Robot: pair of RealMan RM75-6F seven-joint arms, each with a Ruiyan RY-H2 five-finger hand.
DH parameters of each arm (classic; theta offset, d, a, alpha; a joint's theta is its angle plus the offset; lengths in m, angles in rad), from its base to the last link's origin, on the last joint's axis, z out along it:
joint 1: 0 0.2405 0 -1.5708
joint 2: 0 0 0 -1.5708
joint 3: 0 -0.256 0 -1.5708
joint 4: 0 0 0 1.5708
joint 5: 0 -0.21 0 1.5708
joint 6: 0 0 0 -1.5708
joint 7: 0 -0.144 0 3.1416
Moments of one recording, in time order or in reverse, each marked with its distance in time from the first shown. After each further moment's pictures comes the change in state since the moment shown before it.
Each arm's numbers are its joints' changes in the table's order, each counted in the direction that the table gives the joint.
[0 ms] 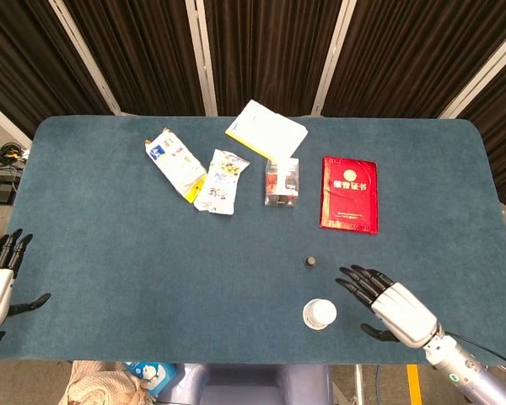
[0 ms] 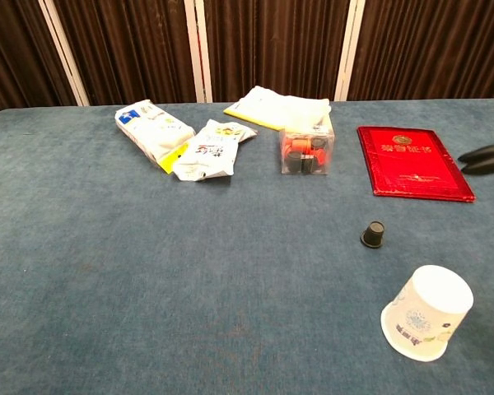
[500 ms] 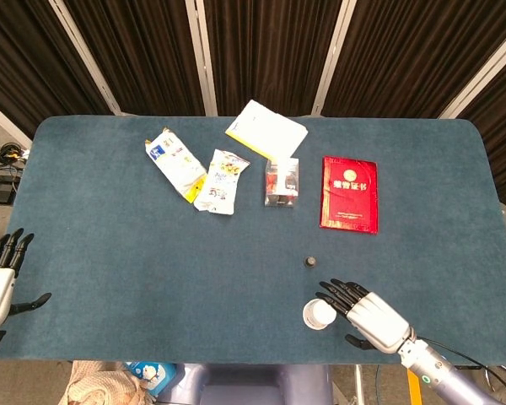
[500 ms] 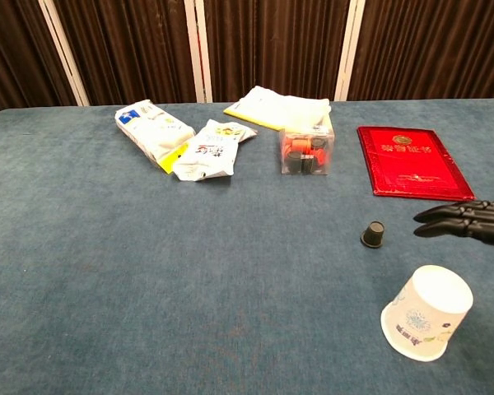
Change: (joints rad) left arm -0.005 -0.003 0.000 -0.004 0.000 -0.007 -0.004; right arm 0.036 -0.069 0.017 0.076 -0.084 -0.172 0.173
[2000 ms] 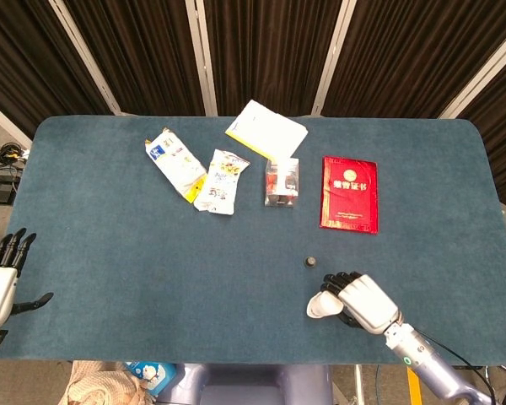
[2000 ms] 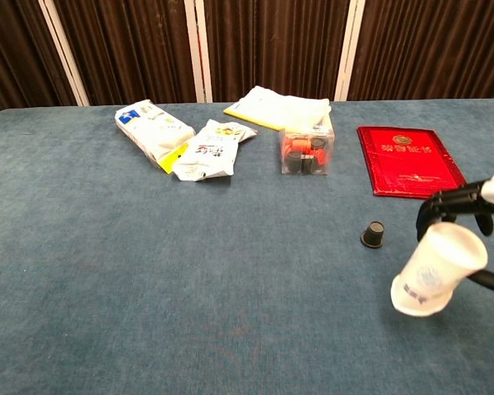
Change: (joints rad) left arm -0.006 -0.004 -0.001 0.003 0.006 -0.008 -0.004; right arm 0.031 -0.094 -0.075 -0.015 -0.160 0.004 0.128
